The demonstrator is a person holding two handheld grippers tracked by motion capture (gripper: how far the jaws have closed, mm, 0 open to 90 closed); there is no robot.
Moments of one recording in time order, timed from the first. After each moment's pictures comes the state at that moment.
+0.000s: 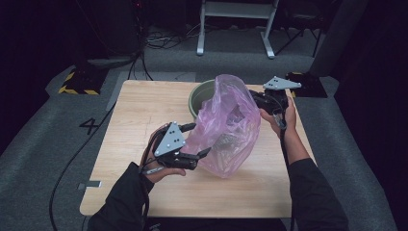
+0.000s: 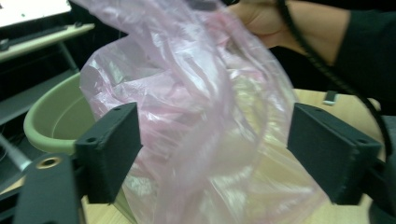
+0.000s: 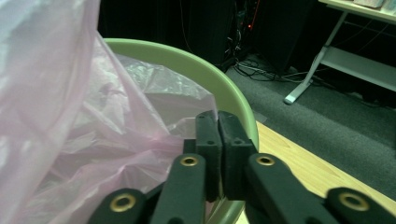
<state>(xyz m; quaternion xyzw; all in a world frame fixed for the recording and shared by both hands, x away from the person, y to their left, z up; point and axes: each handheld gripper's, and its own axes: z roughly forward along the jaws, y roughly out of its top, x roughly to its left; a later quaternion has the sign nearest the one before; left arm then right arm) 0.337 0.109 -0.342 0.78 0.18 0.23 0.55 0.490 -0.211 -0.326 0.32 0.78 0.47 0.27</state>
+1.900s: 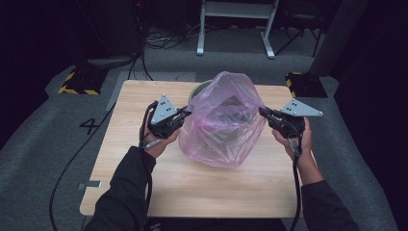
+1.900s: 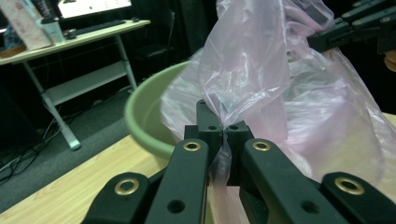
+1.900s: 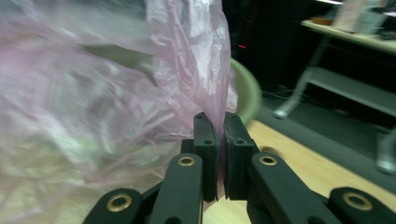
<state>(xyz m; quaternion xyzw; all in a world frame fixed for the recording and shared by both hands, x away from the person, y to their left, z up) 0.405 0.135 -0.336 0.74 0.26 0.28 0.55 0.424 -0.244 -0.339 0.31 0.75 0.49 0.31</state>
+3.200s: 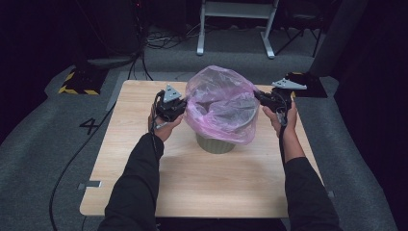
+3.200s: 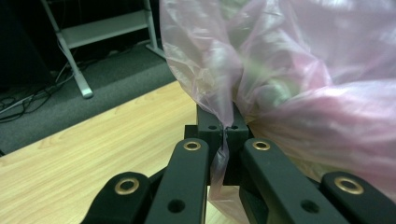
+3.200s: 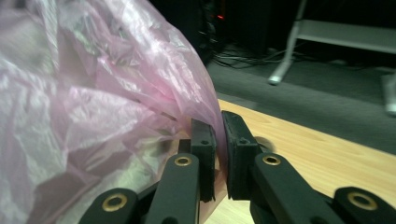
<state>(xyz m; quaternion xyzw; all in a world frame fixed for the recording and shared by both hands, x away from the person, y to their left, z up) 0.494 0.130 -0.391 0.76 0.35 0.25 0.49 0.521 -0.240 -0.361 0.41 0.72 0.50 0.24</state>
